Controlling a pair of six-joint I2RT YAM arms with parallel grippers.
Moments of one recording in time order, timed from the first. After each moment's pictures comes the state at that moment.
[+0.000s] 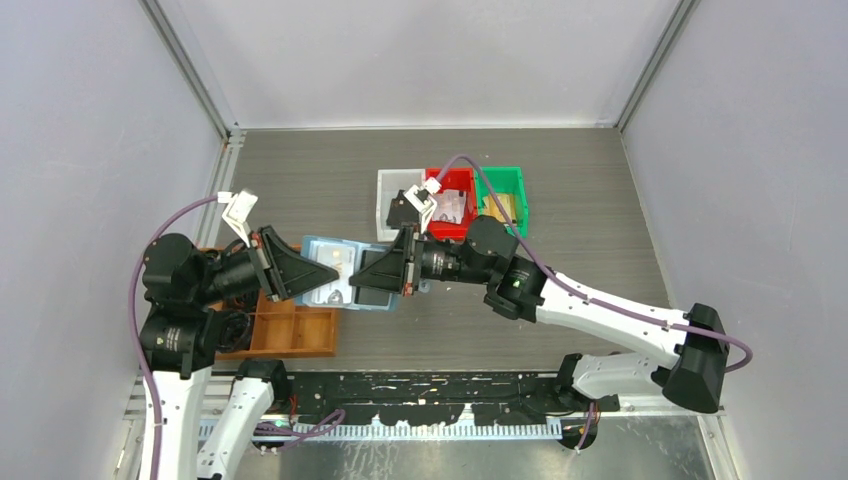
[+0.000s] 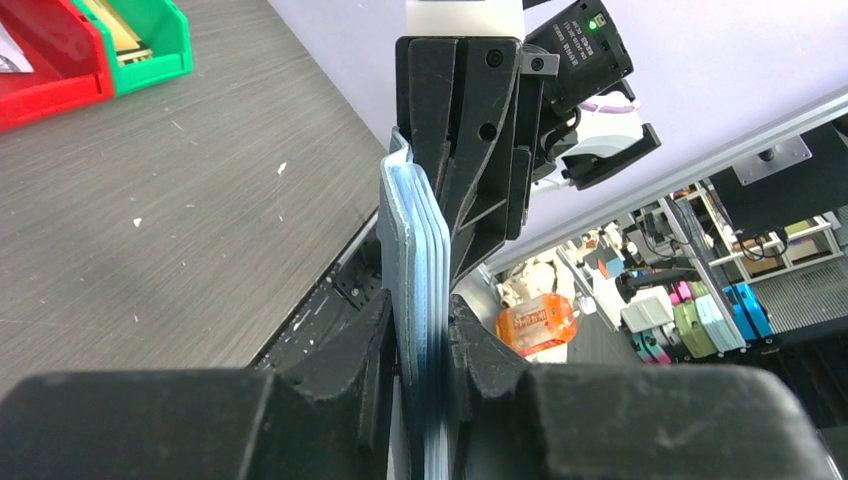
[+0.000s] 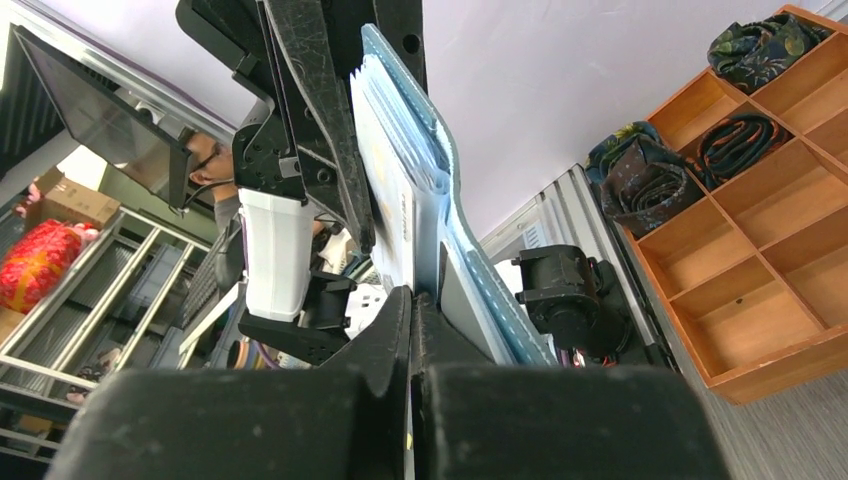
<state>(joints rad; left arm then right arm) -0.07 0.58 1.01 -0.47 1.11 -0.79 1.05 1.21 1.00 0.35 -0.43 0.94</state>
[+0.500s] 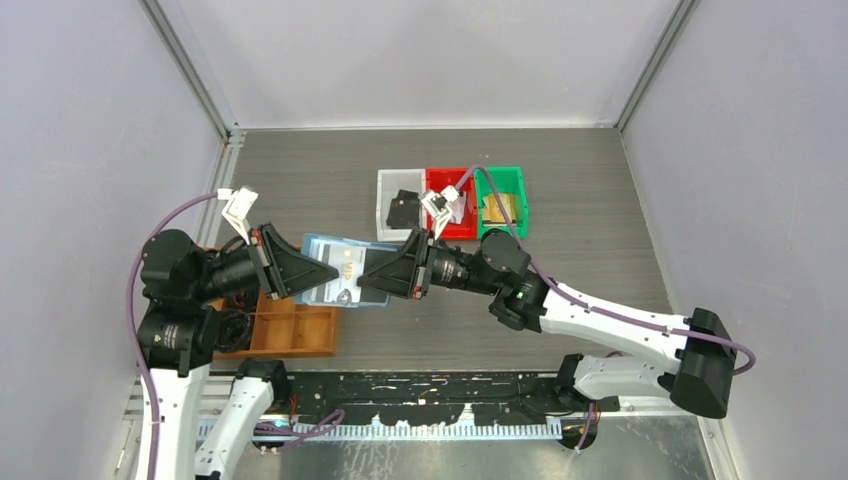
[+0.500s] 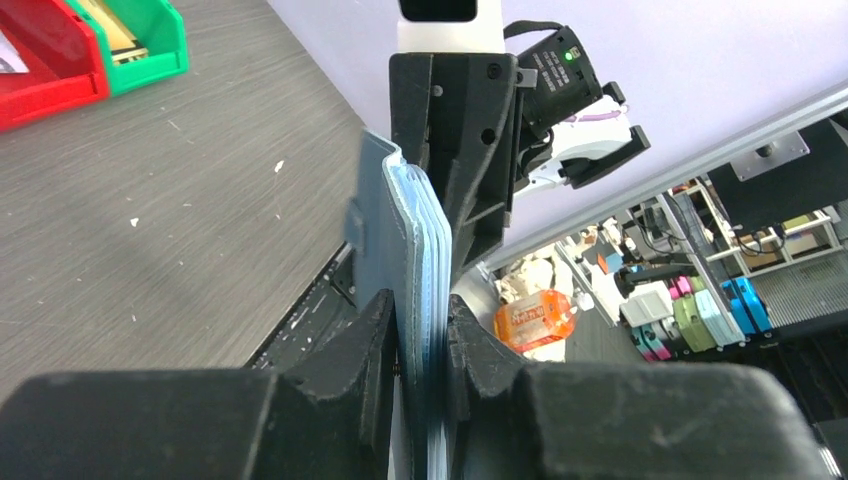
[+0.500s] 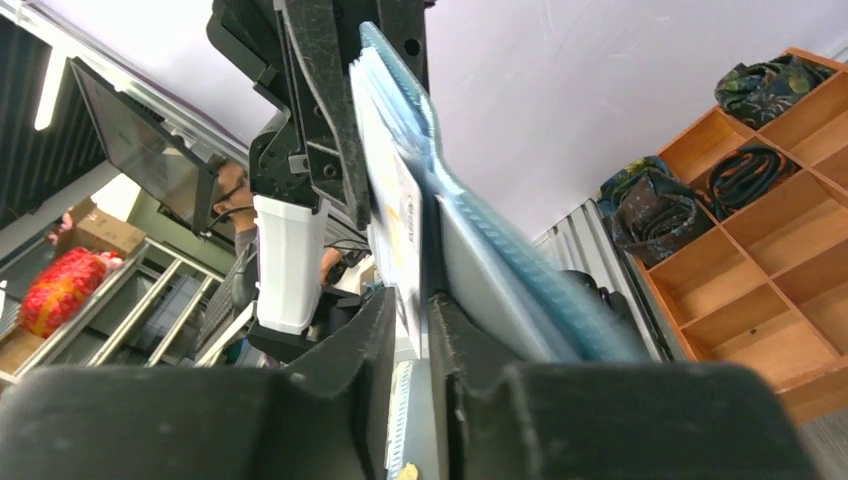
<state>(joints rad) -0.08 0.60 1.05 -0.49 1.12 -0.78 1.06 1.14 0.85 0.53 -0.36 0.98</state>
